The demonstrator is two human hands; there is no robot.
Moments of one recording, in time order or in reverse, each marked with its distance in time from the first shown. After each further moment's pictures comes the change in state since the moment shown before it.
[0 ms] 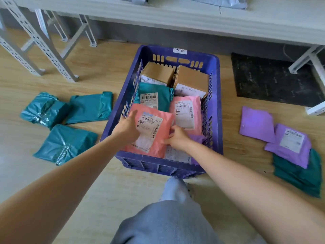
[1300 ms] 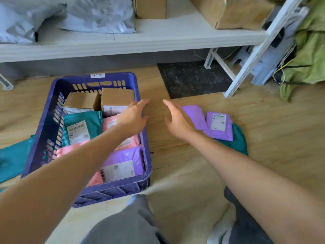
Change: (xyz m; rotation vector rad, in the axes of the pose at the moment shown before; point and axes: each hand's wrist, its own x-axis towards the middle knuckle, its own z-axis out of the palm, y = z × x) left_hand -0.044 0.237 0.024 0.041 0.070 0.720; right_hand -0.104 0.056 -0.199 -0.231 0.627 -0.300
